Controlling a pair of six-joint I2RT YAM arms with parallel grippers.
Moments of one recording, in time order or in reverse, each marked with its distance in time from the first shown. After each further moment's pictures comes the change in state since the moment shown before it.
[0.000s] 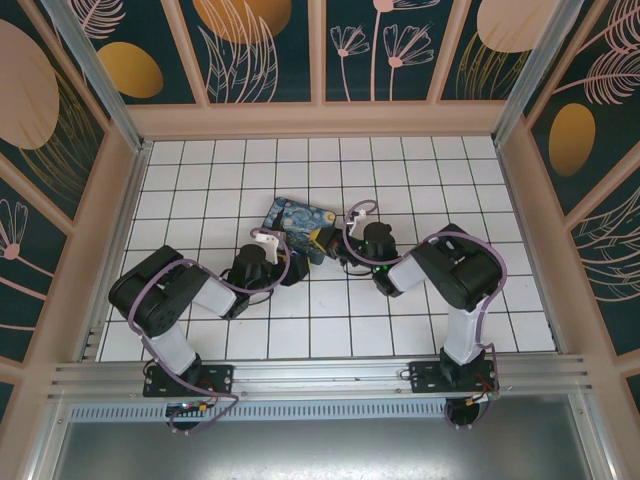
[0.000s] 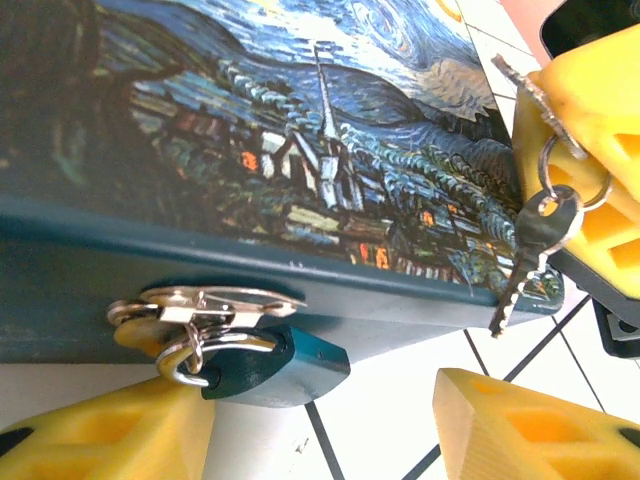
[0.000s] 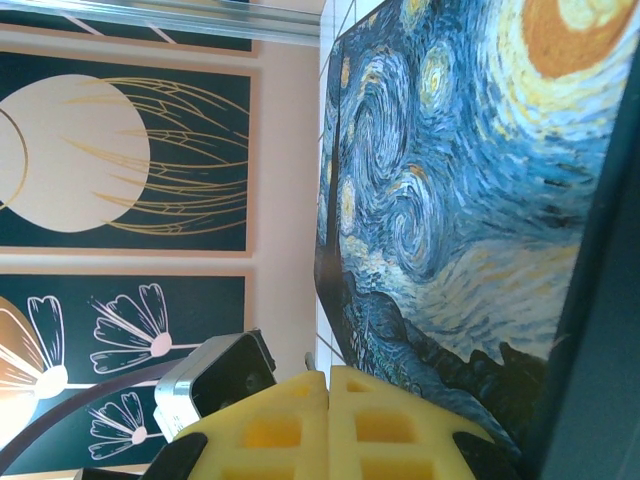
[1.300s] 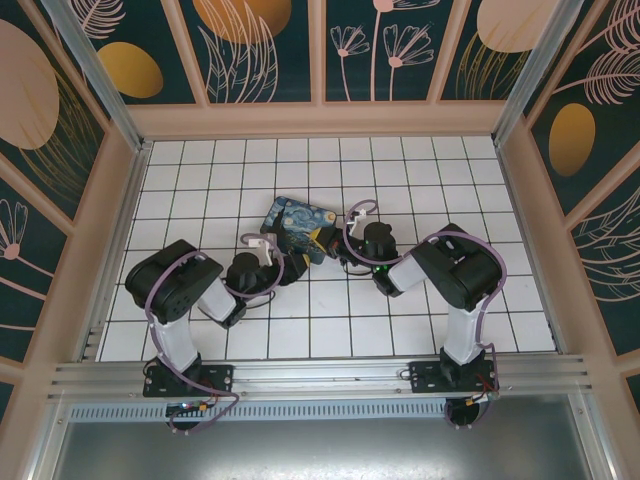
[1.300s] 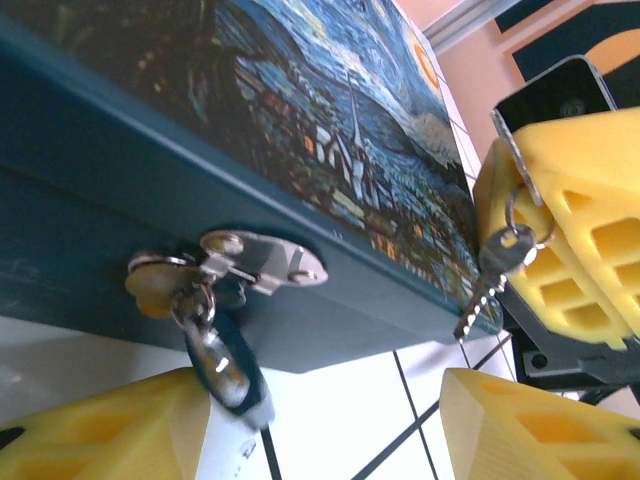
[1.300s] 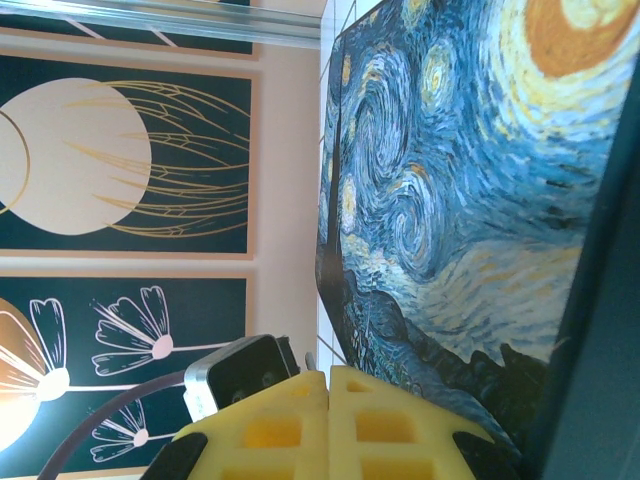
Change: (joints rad) left arm 0.009 0.122 -0.065 0.320 0.017 -0.247; right arm -0.004 0.001 0.001 0.002 0.001 0.006
